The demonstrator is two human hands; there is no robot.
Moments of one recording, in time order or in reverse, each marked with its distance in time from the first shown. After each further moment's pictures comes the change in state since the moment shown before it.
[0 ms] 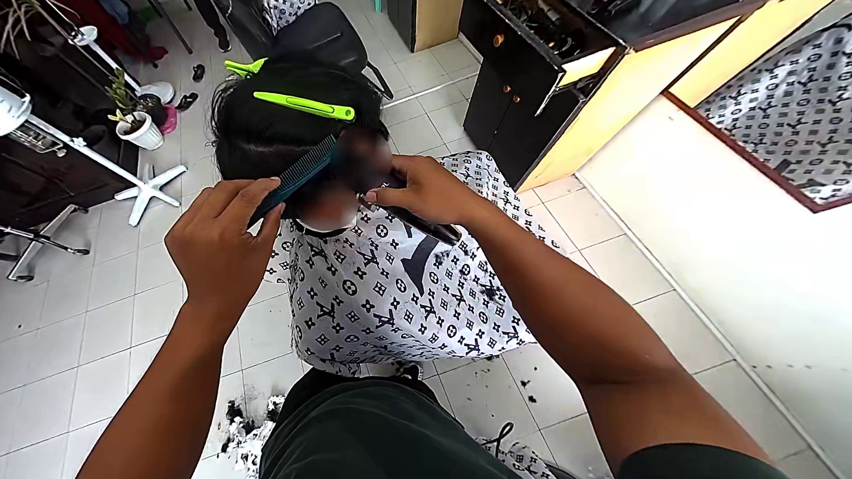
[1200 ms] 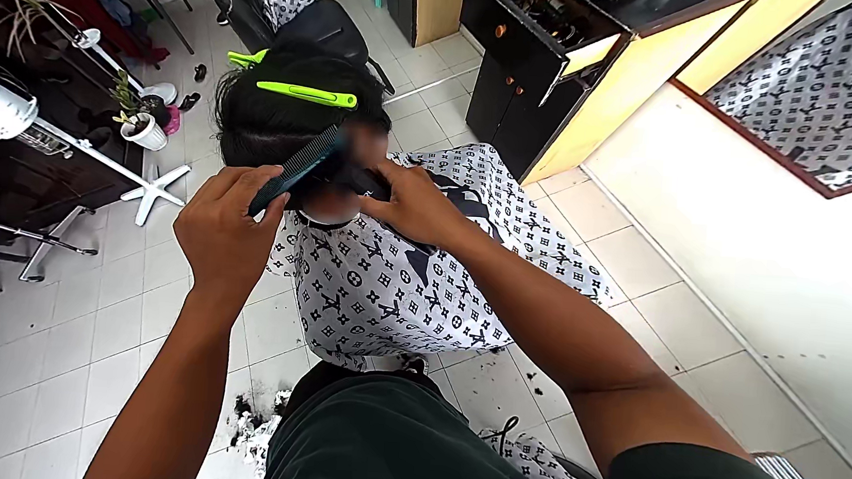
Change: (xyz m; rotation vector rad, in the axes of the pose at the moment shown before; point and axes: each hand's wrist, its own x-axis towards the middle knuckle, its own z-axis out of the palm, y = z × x) left_hand 0.002 -0.001 -0.003 -0.059 -0.054 -0.082; right_hand -0.015 -0.020 0.041 -0.113 0.165 -0.003
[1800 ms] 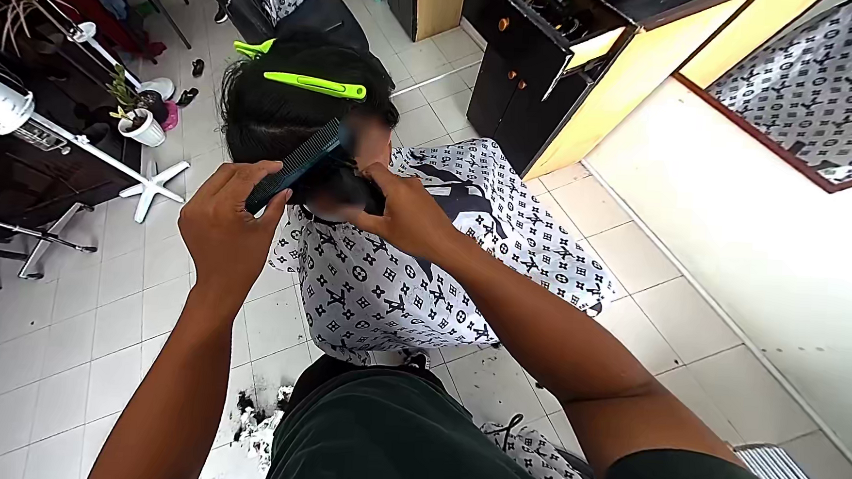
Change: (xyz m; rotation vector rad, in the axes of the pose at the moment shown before) left_hand -0.006 -0.012 -0.001 -0.110 -0.017 -0.041; right_hand -0.012 -0.015 0.025 -0.039 0.089 -0.065
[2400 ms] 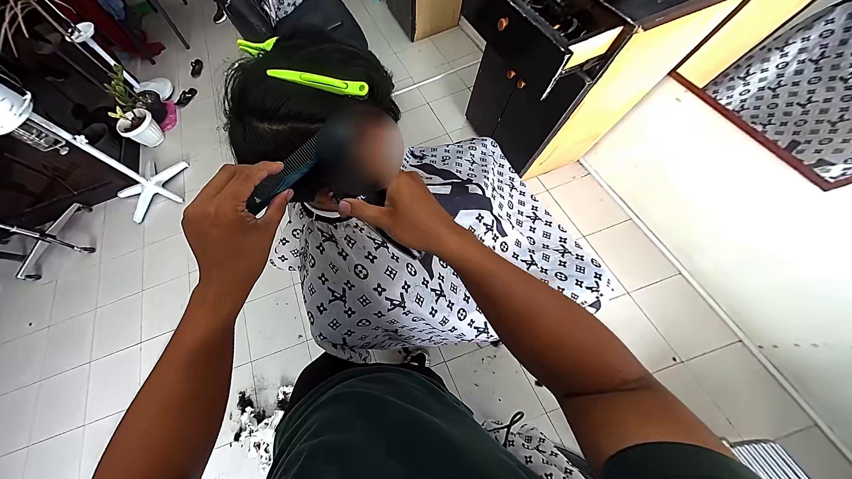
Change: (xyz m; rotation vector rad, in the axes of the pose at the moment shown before) left_hand -0.004 -0.003 0.001 -0.024 0.013 -0.013; right_hand 0.005 -0.004 -0.002 0.119 -0.047 0.058
